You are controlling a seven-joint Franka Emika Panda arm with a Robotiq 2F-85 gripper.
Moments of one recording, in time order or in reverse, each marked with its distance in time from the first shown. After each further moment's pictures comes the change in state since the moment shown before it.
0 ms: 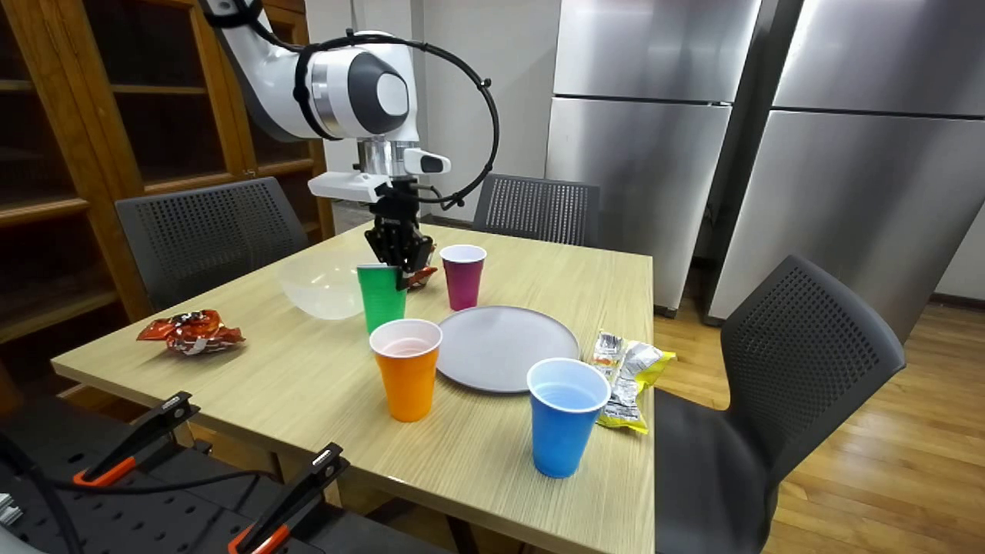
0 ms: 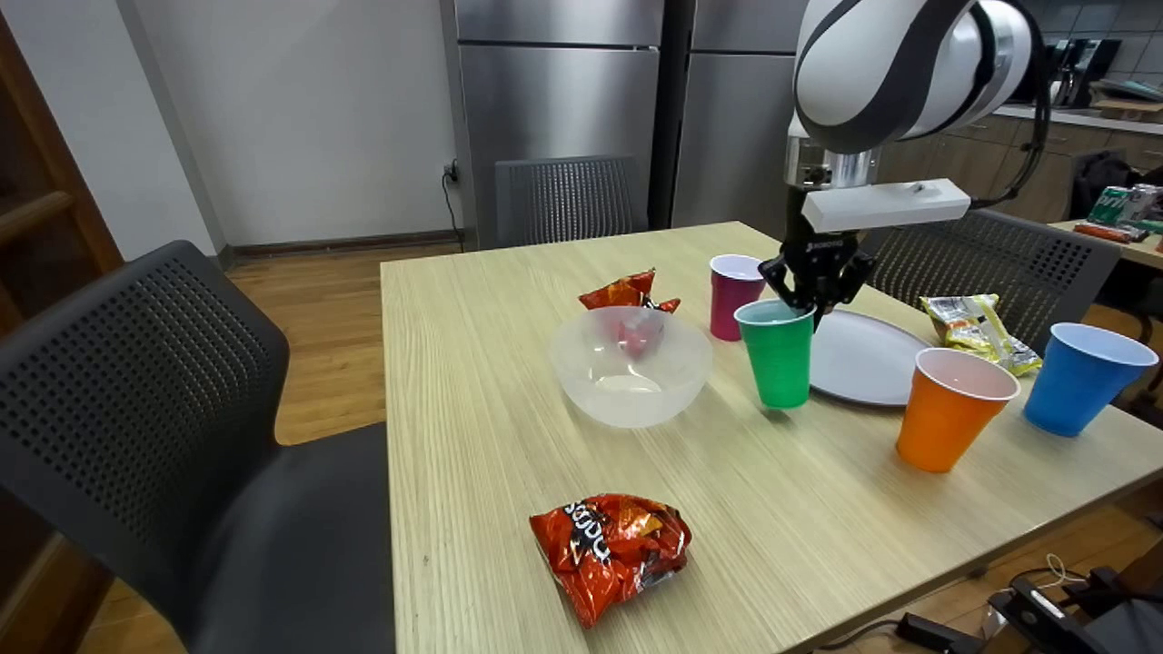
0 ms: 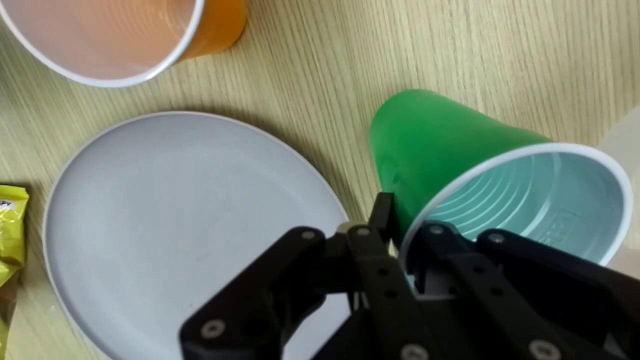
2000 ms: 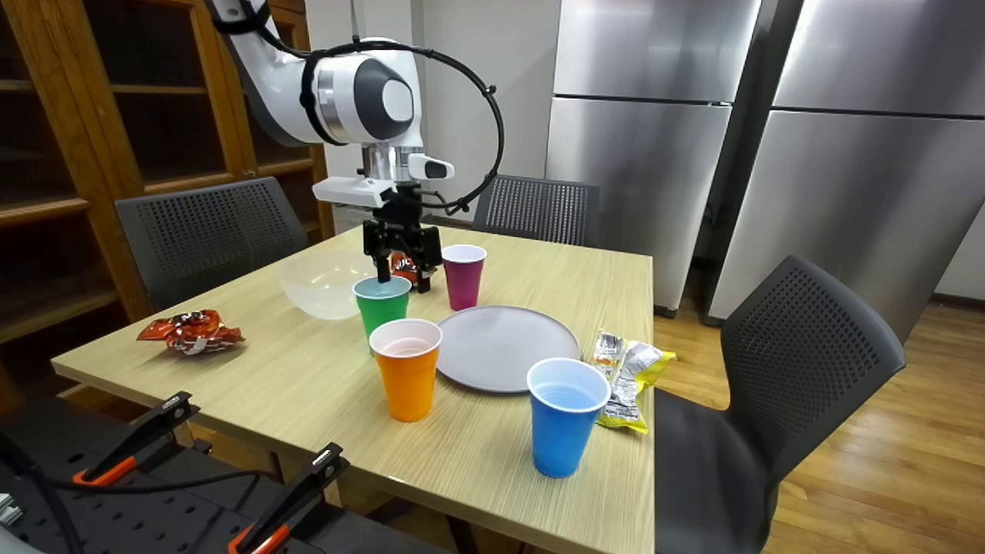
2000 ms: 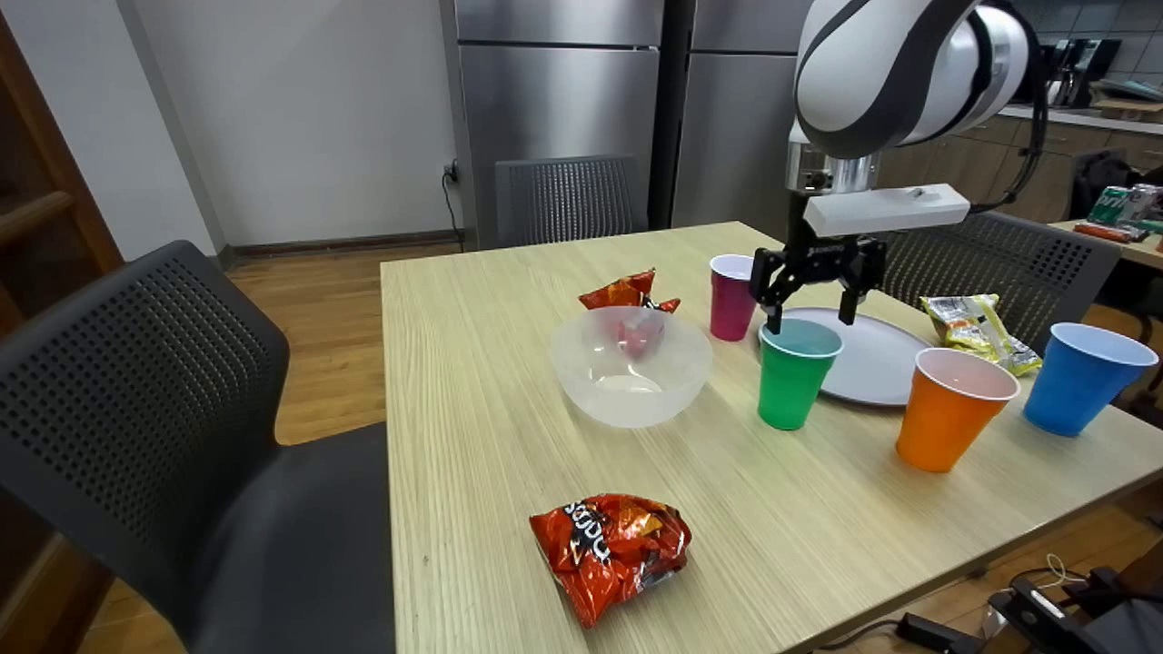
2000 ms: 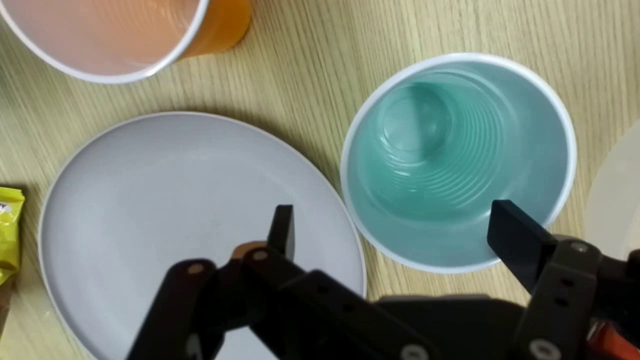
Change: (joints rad) arm -0.032 0.026 0.023 0.017 -0.009 -0.005 -0.009
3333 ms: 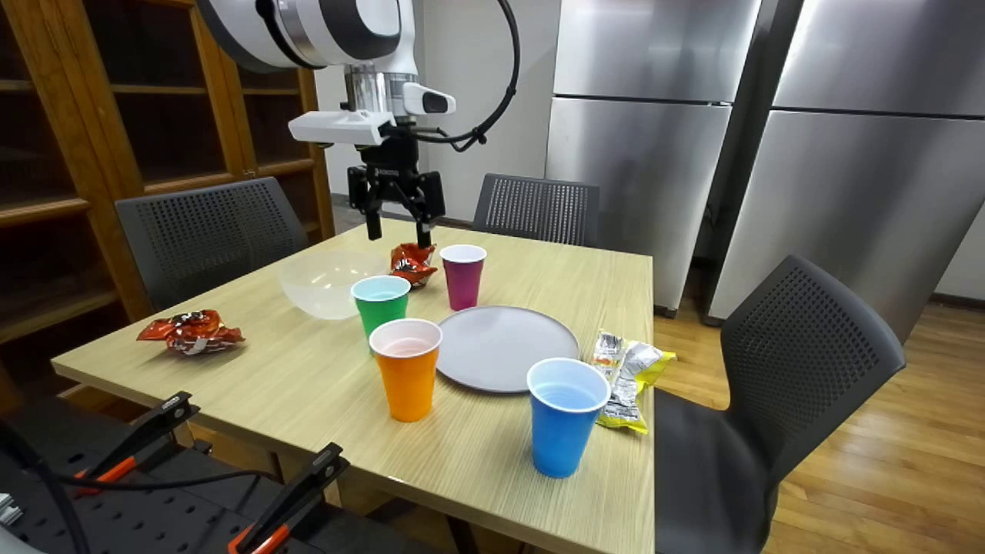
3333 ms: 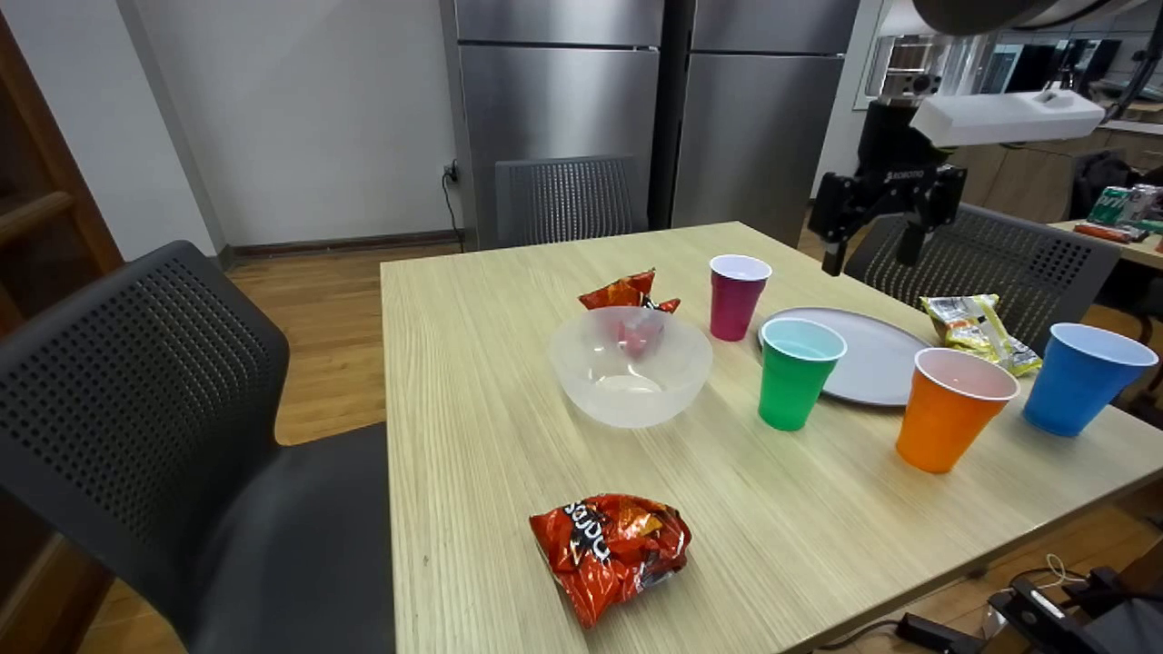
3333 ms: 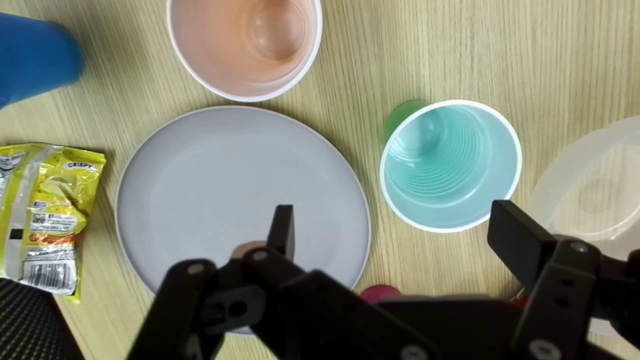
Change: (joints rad) arm -0.065 -0.322 0.018 -0.201 0.004 -0.030 -0.162
